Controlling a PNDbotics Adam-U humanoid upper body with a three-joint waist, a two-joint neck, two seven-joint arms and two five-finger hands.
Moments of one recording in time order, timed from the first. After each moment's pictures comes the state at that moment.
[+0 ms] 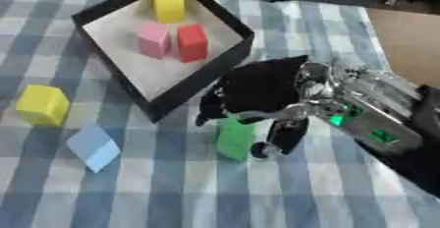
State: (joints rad) left arm -0.31 0.50 -0.02 -1.72 0.19 0.10 0.25; right arm -0.73 -0.81 0.61 -1.98 0.66 -0.22 0.78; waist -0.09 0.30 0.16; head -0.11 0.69
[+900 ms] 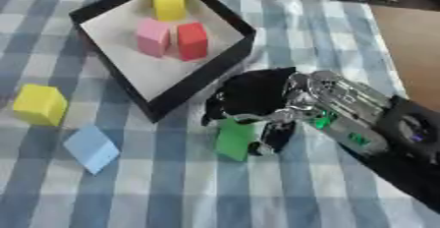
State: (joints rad) left arm -0.31 0.50 -0.02 -1.72 0.19 0.10 0.25; right arm -0.72 -0.76 0.62 -1.82 0.77 -0.28 0.69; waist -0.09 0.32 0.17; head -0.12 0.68
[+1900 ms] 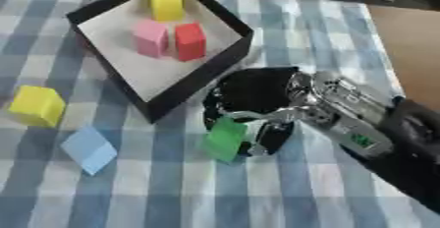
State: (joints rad) left arm -0.31 0.50 -0.02 -1.72 0.19 0.10 0.26; right arm -0.72 -0.81 0.57 -1.95 0.61 -0.20 0.61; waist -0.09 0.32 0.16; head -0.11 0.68
